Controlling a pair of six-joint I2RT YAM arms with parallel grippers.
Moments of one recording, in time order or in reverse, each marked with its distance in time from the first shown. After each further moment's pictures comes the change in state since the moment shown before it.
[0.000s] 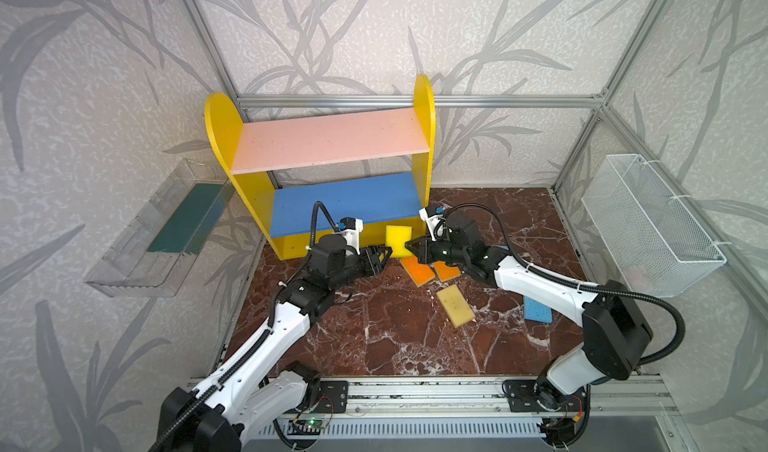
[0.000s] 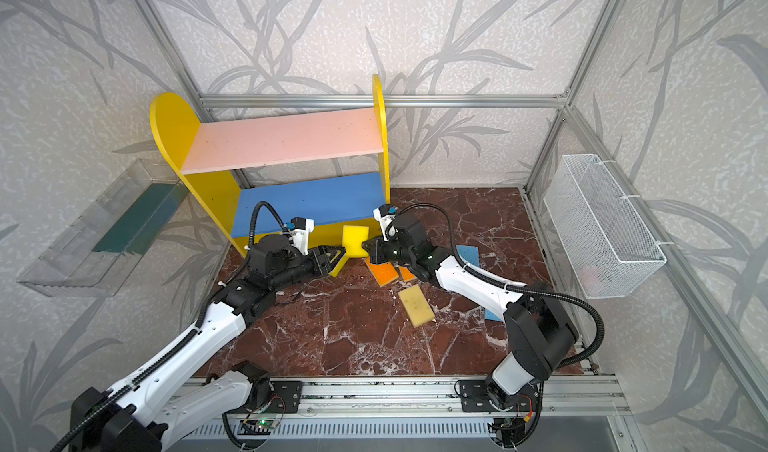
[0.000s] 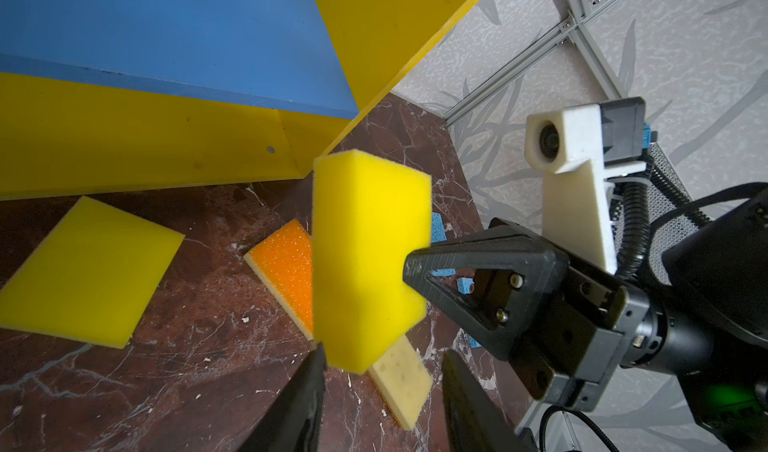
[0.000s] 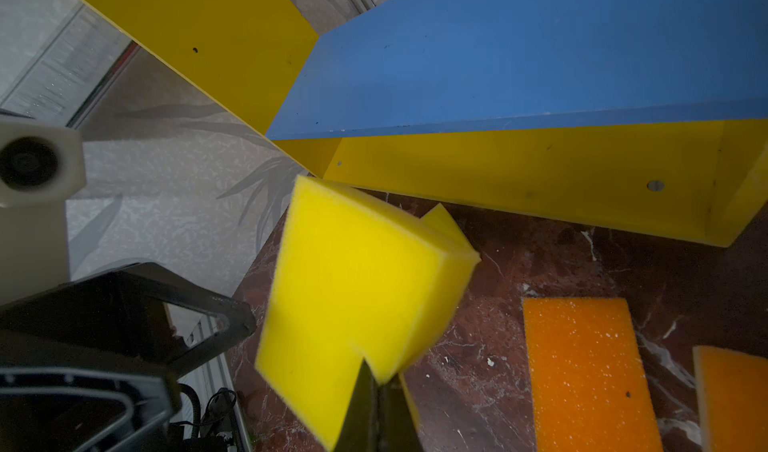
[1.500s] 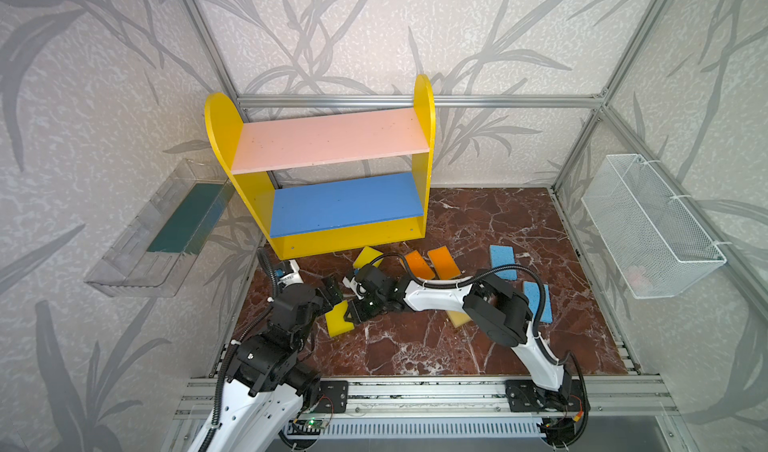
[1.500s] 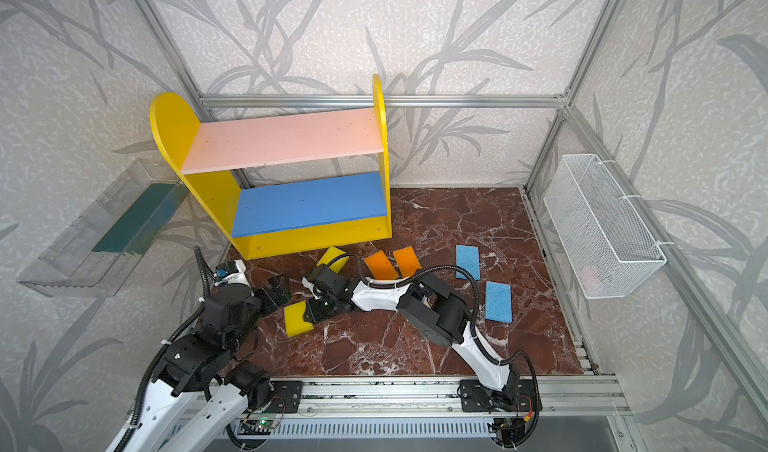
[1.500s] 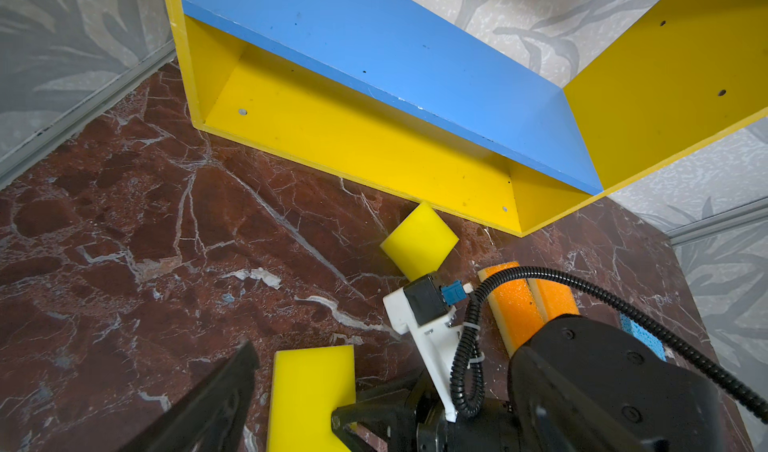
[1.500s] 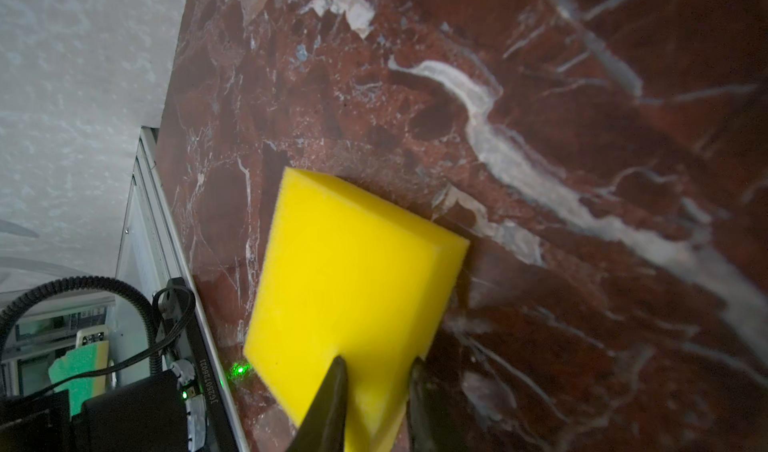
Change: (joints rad) left arm 0.000 -0.565 -0.091 -0.630 -0.673 -0.035; right arm 0.404 0.666 0.450 -0.195 -0.036 0.100
